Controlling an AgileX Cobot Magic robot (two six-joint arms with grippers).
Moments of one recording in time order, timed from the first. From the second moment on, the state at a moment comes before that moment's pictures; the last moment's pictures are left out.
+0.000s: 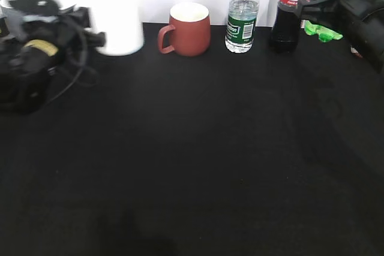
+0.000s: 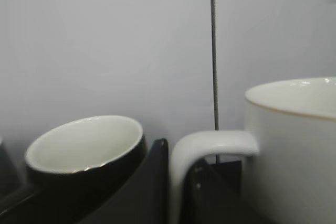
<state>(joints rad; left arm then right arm) -0.24 2.15 -1.04 -0.03 -1.12 0.06 0.39 1.63 -0.70 0.44 -0.89 -0.21</state>
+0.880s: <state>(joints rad) -0.23 2.28 -1.18 -0.01 -1.00 0.05 0.39 1.63 -0.70 0.44 -0.89 -0.21</state>
